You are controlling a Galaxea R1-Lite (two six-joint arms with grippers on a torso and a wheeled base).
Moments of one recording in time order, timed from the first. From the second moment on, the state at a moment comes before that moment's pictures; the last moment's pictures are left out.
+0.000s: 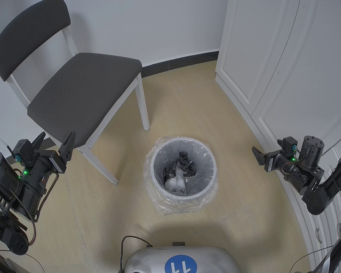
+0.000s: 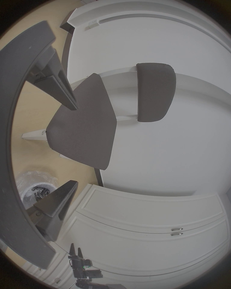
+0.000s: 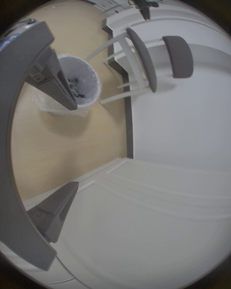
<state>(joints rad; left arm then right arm) -0.28 1.51 -0.19 -1.53 0.21 0.00 0.24 1.83 -0.50 -1.27 -0.14 -0.15</state>
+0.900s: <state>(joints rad) -0.17 1.39 -0.23 -1.53 0.22 0.03 0.19 2.03 -0.59 -1.55 -0.43 -0.02</state>
